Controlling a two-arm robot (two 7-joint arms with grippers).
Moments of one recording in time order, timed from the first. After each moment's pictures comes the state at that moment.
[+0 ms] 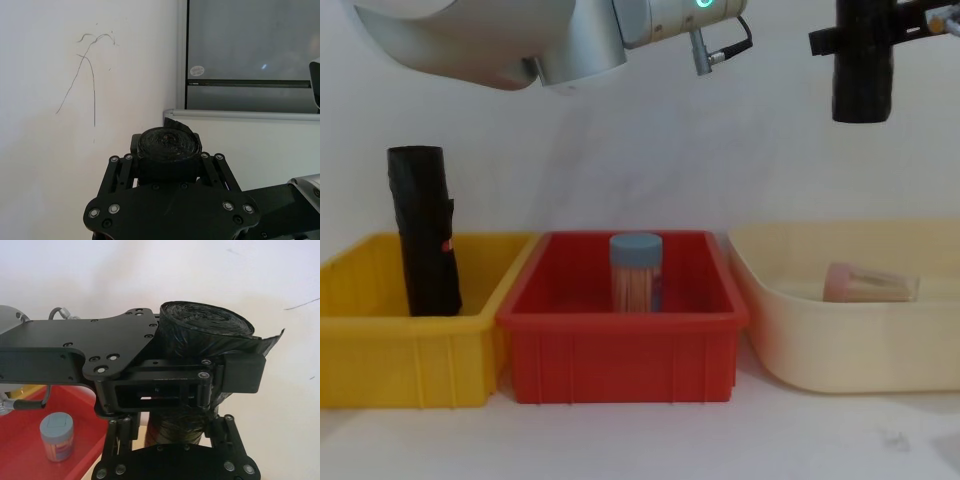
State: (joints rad) left arm -1.36 -0.26 0.56 -0.13 -0.71 -0.31 -1.02; right arm 0.63 0.36 -0.33 -1.56 0.20 0.48 0.31
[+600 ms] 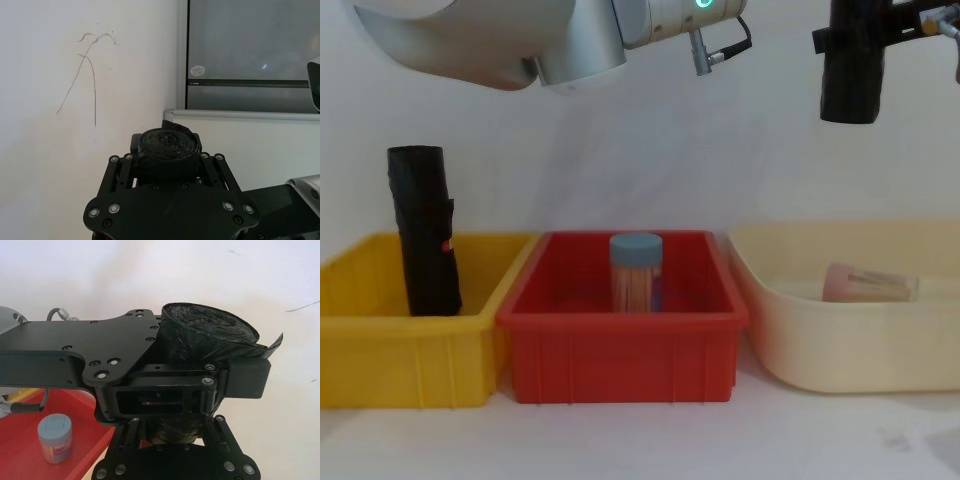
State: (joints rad) left arm -1.36 -0.26 0.56 -0.13 -0.71 -0.31 -1.02; right arm 0.64 0.36 -0.33 -1.54 0.19 0.47 0.30
